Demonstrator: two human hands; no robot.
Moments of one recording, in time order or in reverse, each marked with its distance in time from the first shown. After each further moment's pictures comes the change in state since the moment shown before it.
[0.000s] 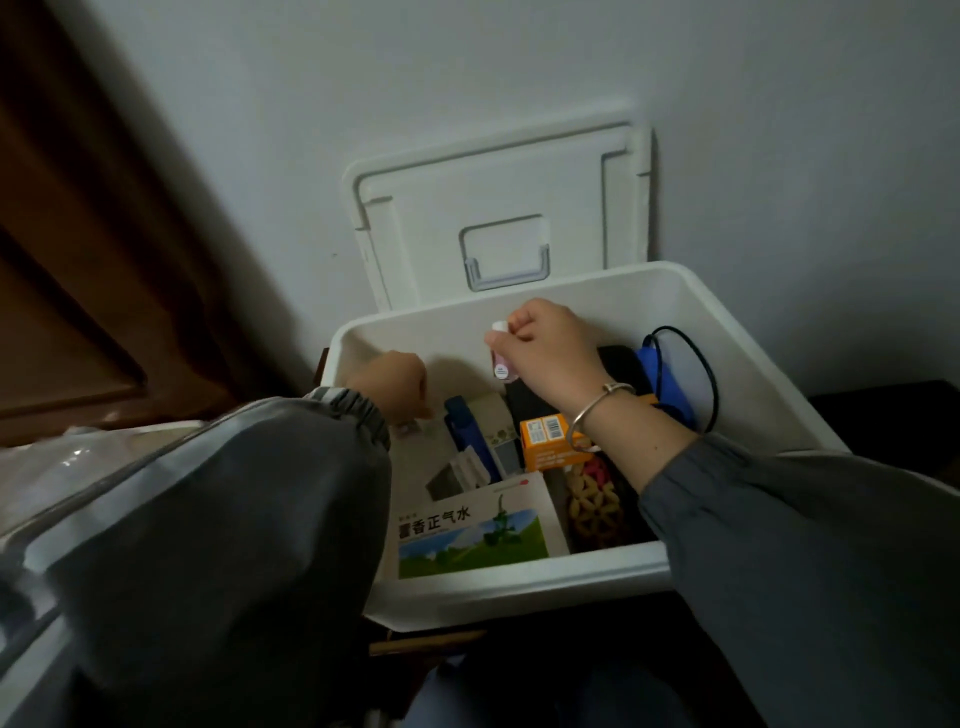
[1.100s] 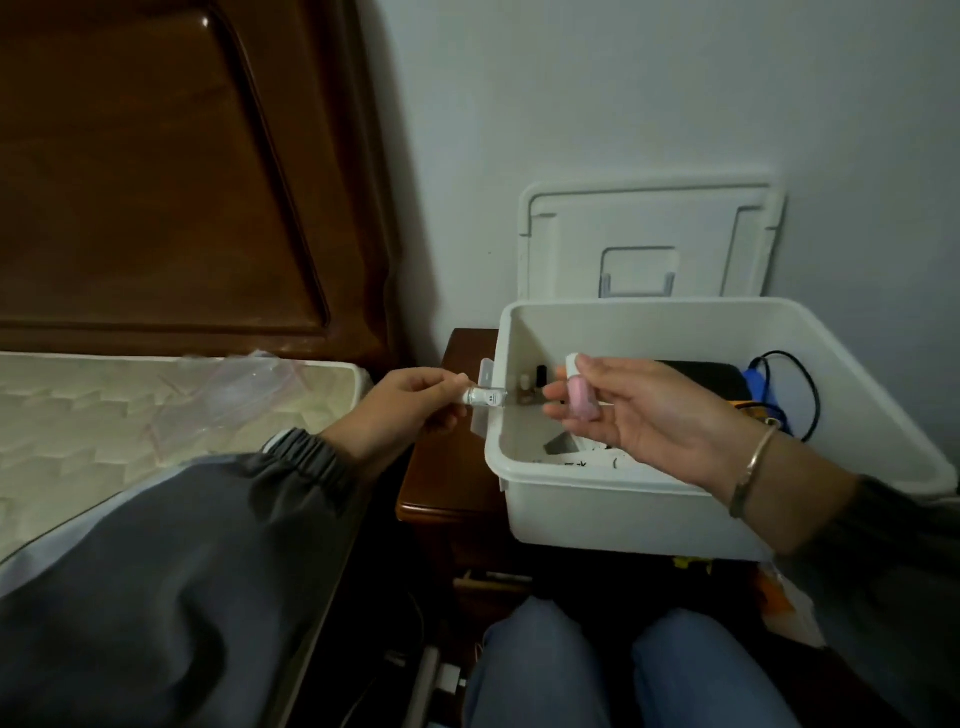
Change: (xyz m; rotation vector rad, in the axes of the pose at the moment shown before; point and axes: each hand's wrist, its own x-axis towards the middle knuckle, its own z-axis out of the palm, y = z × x) left_hand -0.230 -0.085 -0.007 -1.430 0.163 0.054; right_hand -0.132 -0.090 0.007 0.786 -0.641 0.367
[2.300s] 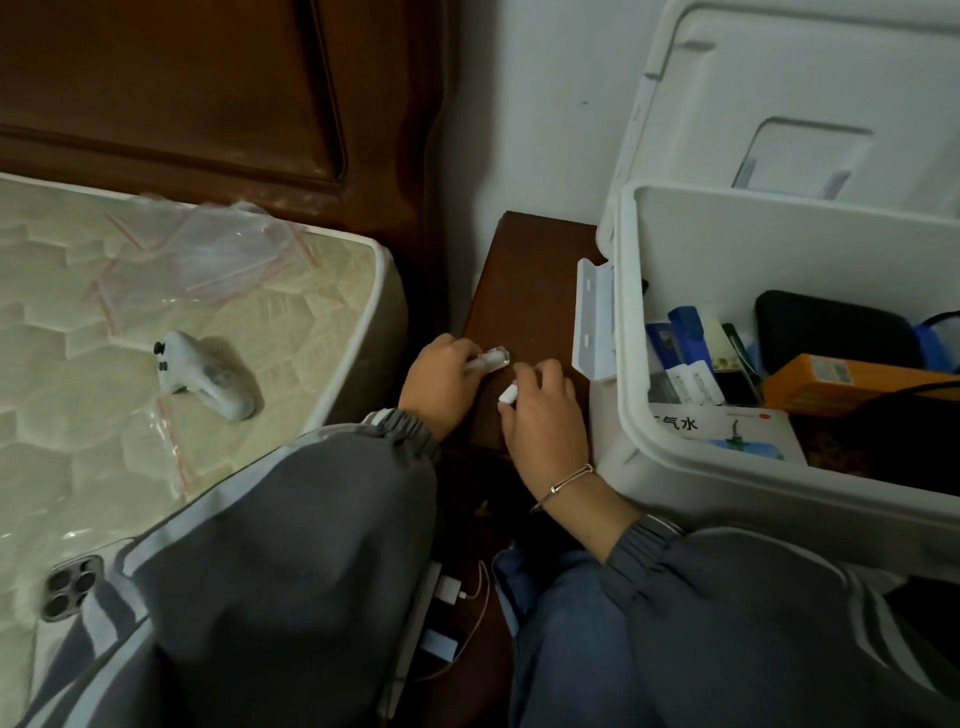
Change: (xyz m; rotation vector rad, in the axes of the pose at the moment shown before) left_hand 0.097 -0.187 -0.037 0.794 0.313 0.045; right_hand 0.173 0.215 0.043 -1.626 0.459 -0.323
